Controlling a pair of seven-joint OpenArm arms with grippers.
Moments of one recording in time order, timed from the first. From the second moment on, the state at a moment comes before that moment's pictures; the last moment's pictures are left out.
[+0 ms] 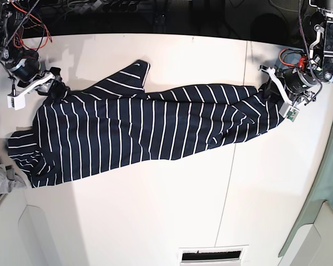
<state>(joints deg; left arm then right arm) 12.5 -25.3 -6.7 78.2 -14.7 -28.2 27.3 -11.4 13.5 22.8 75.6 36.6 29.8 -40.8</state>
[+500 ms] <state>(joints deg) 17.7 -24.9 -7.6 95.2 -18.7 -26.0 27.7 -12.0 12.7 28.5 84.3 37.3 32.5 -47.5</state>
